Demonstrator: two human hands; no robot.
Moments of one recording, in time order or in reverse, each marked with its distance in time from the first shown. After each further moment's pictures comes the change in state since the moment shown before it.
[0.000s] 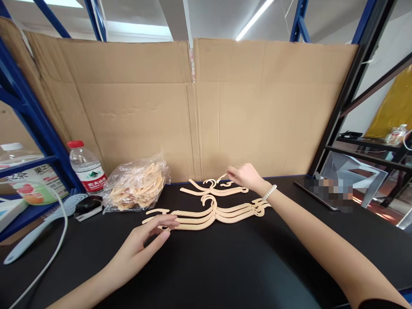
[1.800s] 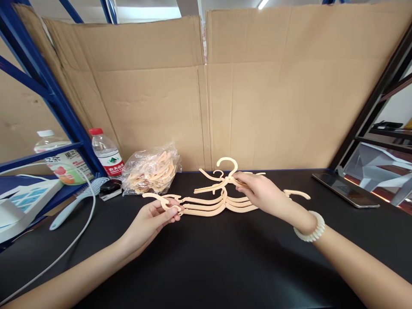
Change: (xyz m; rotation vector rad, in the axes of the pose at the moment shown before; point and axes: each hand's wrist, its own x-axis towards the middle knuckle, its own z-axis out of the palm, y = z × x) left_hand 0.002 0.003 0.003 -0.689 0.170 -0.335; right_hand -0.055 -0.062 -0.045 0.637 -0.045 0.041
